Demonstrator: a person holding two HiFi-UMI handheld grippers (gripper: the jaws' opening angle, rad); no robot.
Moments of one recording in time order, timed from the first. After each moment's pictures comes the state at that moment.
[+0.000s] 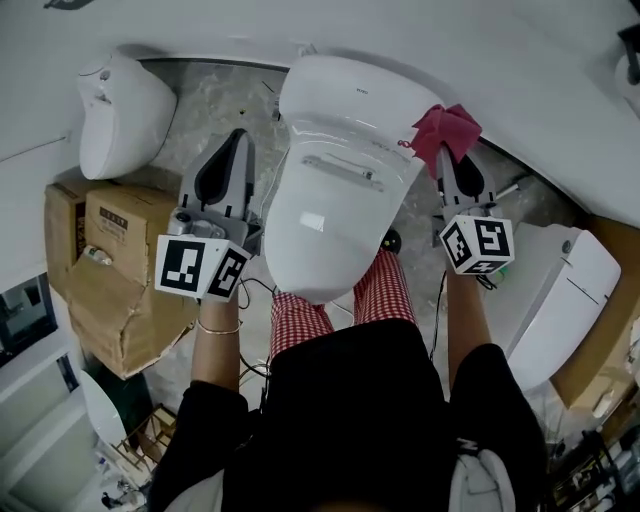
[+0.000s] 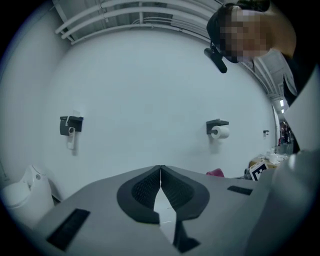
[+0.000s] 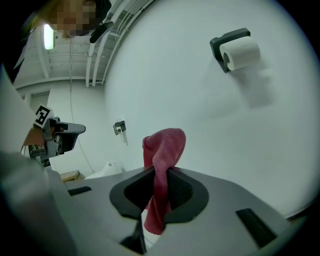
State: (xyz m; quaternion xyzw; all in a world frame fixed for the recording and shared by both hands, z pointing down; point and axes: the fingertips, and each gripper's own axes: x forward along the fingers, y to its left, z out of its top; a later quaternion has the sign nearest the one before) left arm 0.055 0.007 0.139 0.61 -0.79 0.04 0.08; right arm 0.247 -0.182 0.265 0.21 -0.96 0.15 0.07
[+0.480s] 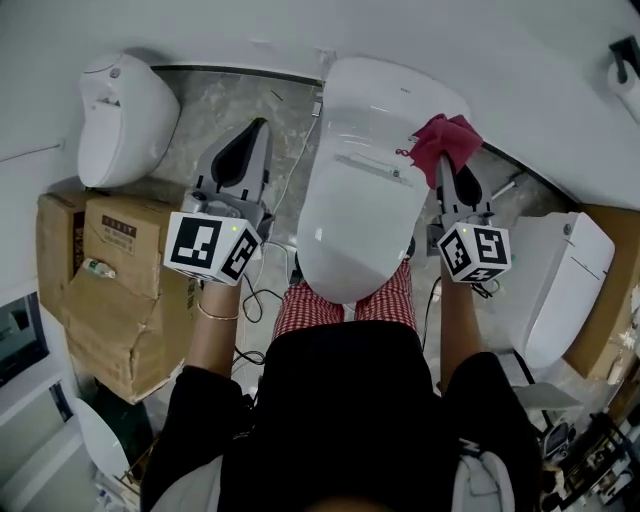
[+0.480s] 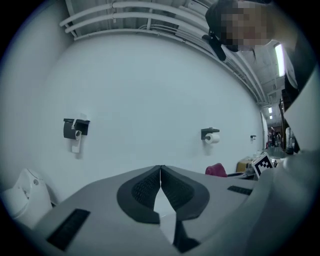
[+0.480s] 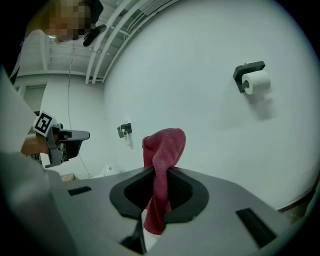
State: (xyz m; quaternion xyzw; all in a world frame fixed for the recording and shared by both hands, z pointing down) left arm -0.010 0.104 0.118 0.66 -0.75 0.03 0.07; right arm 0.200 -0.055 0.213 0.26 -0.95 0.13 0.06
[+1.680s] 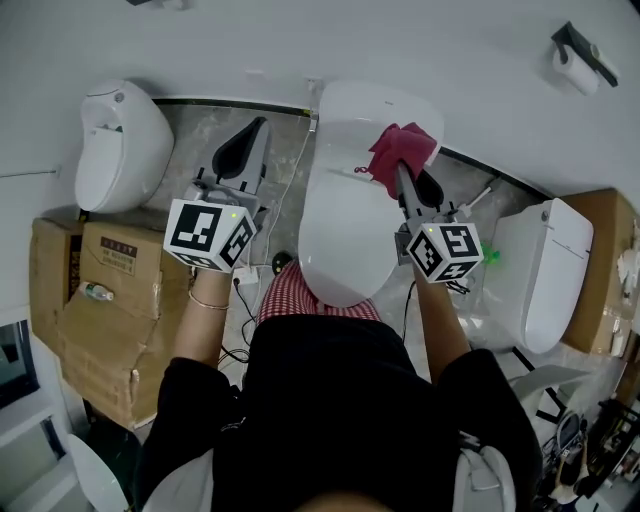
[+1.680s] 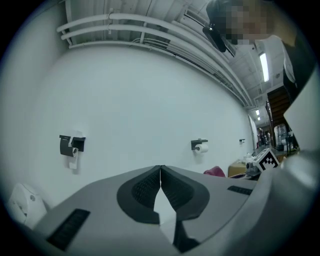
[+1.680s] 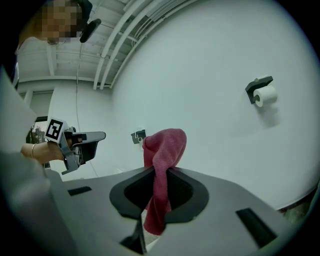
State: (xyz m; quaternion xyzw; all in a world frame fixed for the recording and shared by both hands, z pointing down) left arm -0.007 0.159 0.056 0.69 -0.72 0.02 0.01; right arm 0.176 0.050 0.150 0.23 -0.96 0.13 0.04
